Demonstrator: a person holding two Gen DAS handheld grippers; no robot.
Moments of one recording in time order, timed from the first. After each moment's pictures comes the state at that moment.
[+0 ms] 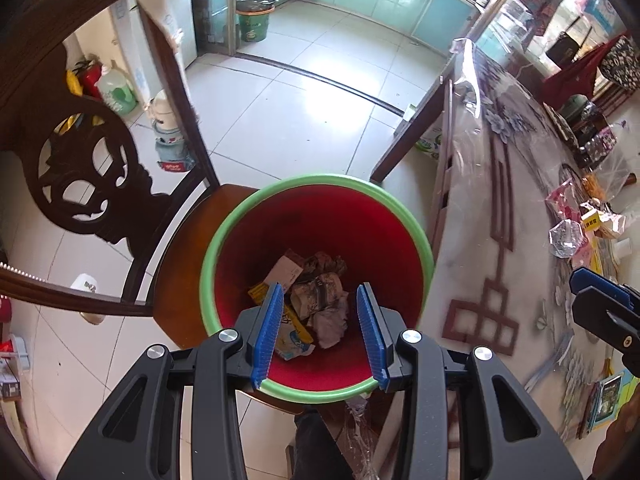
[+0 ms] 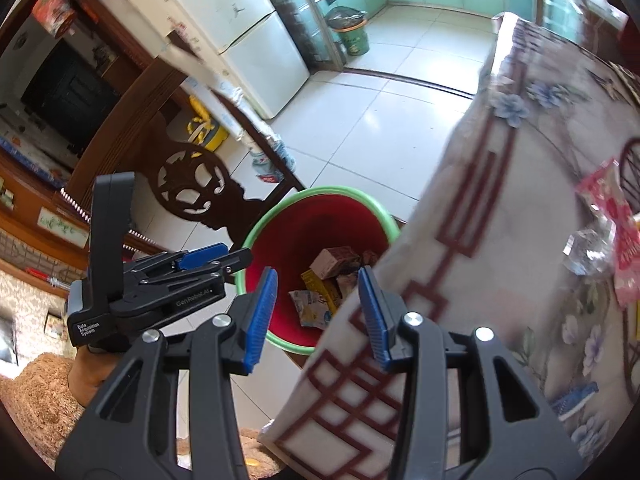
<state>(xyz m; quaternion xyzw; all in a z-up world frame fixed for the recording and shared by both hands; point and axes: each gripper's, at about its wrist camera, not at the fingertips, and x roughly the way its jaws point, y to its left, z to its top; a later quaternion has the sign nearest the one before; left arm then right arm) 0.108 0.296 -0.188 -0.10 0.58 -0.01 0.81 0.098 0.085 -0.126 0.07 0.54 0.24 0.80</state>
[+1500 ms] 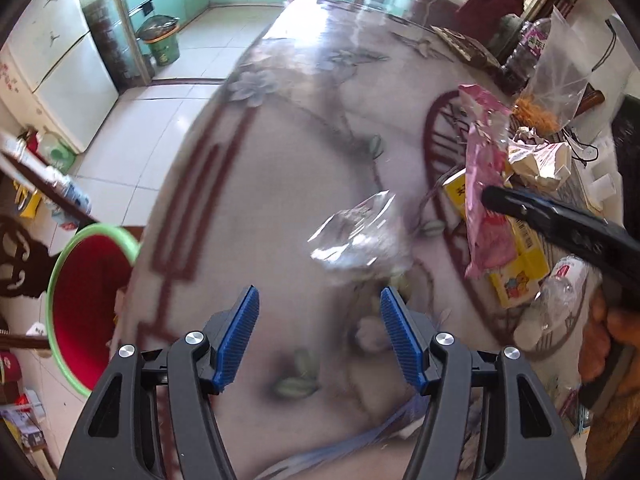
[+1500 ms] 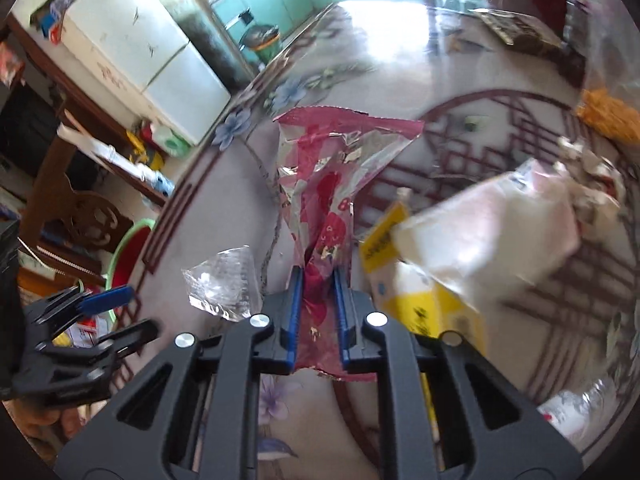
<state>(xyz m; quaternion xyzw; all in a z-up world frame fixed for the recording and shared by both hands) 0.157 -0.014 -0.168 -0.02 0.59 -0.09 0.80 0.180 -0.222 -0.169 0.09 0.54 0.17 0.82</state>
